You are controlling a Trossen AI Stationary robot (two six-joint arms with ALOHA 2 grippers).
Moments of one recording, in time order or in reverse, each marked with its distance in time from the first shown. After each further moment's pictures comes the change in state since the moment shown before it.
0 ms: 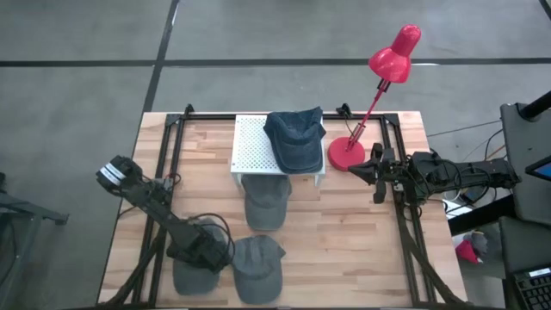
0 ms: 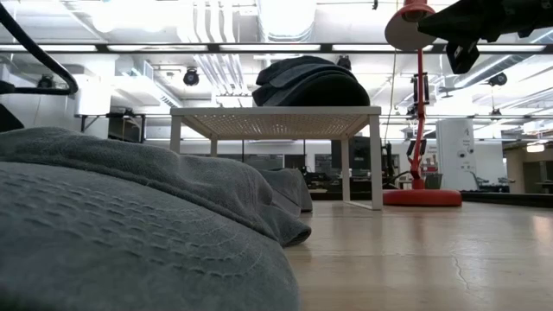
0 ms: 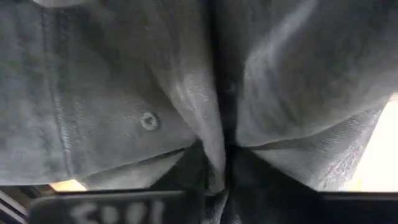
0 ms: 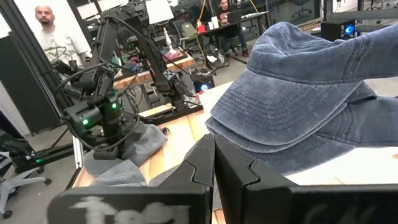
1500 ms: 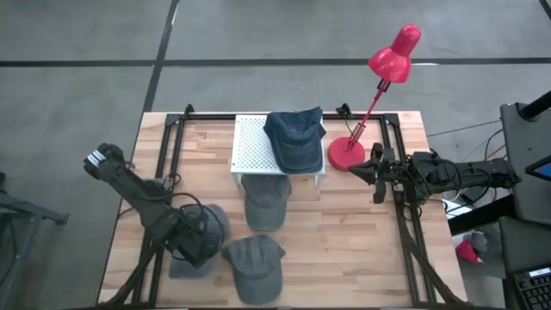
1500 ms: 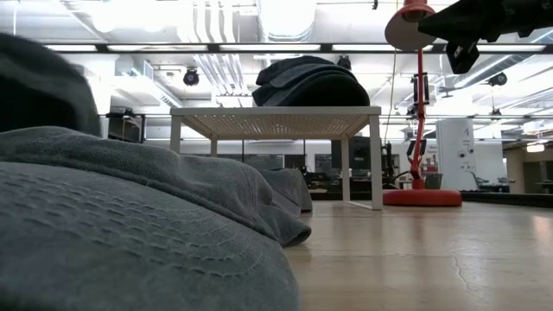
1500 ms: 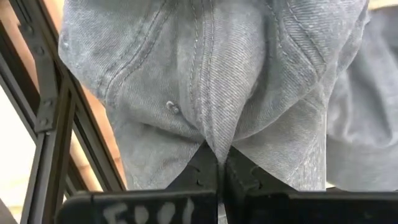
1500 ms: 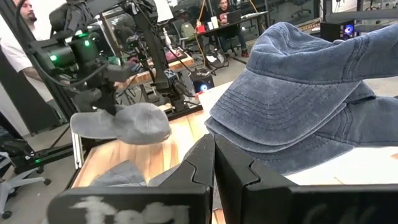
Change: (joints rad) left arm 0.000 -0.216 0.426 -0.666 -0.289 0.002; right arm 0.000 0.000 0.000 0.000 0.002 0.000
